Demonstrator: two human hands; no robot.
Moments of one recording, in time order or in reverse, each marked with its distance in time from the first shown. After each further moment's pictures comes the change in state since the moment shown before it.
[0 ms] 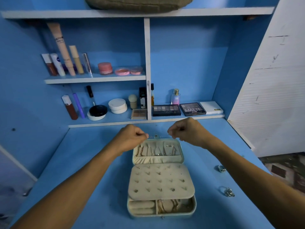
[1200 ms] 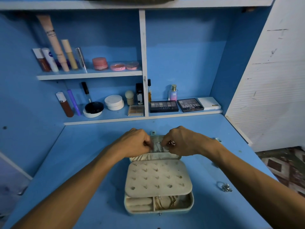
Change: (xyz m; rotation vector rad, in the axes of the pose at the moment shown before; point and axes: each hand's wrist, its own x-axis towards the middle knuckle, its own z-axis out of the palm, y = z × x) left_hand -0.014 0.020 0.011 0.452 -0.241 0.235; right_hand -0.018 -0.017 0.017 -0.547 -0.350 -0.126
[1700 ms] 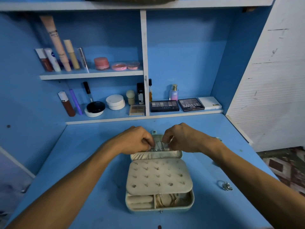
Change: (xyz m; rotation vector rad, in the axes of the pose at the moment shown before) left_hand -0.005 -0.001 -0.013 -0.101 -0.067 0.018; right_hand 0.003 0.006 0.000 0.089 0.079 0.039
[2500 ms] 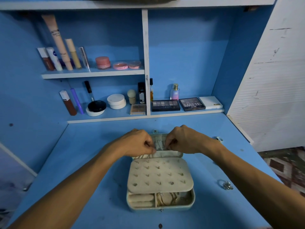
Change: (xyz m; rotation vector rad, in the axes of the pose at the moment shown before) left_hand 0.002 -0.002 0.011 0.084 -0.011 -0.027; right_hand -0.002 0.000 0.005 0.019 -0.021 -0.025
